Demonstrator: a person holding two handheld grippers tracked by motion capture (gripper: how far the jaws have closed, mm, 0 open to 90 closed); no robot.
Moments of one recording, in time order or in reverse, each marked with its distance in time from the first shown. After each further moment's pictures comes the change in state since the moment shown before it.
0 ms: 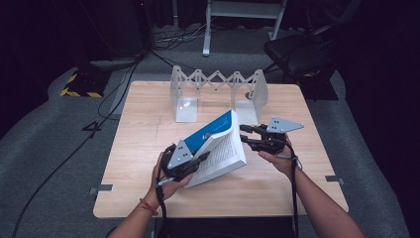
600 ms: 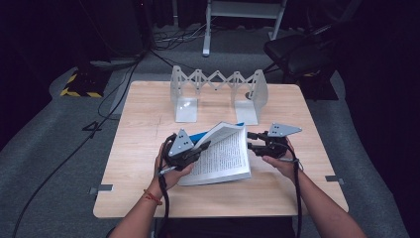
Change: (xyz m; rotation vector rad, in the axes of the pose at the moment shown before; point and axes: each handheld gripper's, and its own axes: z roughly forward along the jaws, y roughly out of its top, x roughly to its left) left arm 0.018 0.017 0.014 -0.035 -0.004 -0.031; right arm -0.022 -0.044 -0.003 0.102 -0.016 0.060
